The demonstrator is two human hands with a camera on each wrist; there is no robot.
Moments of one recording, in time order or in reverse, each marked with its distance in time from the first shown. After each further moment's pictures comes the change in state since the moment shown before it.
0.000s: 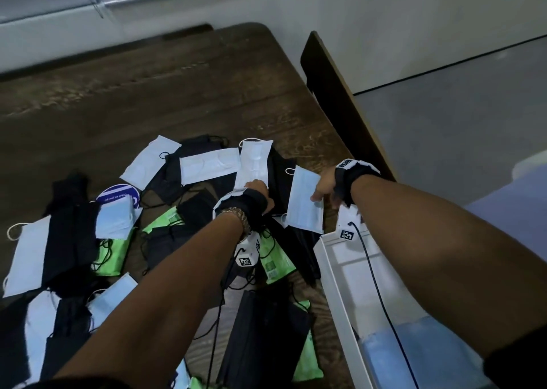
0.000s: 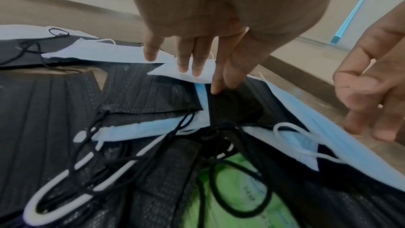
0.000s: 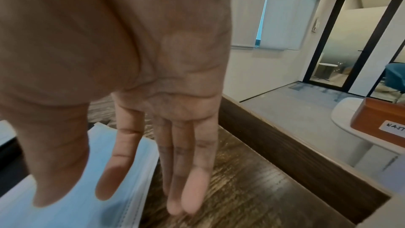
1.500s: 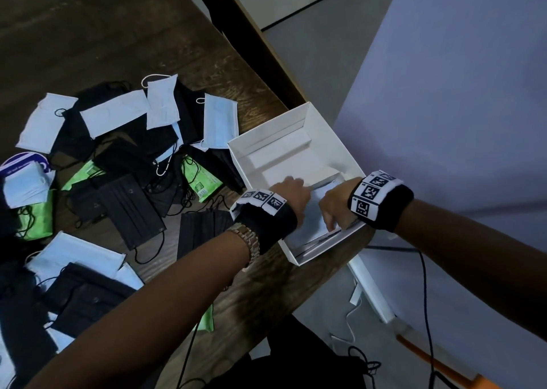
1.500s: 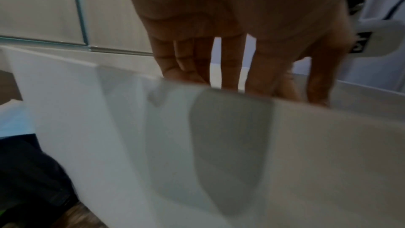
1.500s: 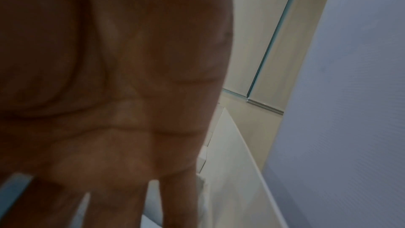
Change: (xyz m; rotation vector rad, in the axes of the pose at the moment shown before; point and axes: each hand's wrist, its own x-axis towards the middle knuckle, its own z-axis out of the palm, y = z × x) left_hand -0.243 0.142 0.151 0.584 -0.125 0.674; right_hand -0.216 0.195 0.154 -0.644 -0.320 -0.197
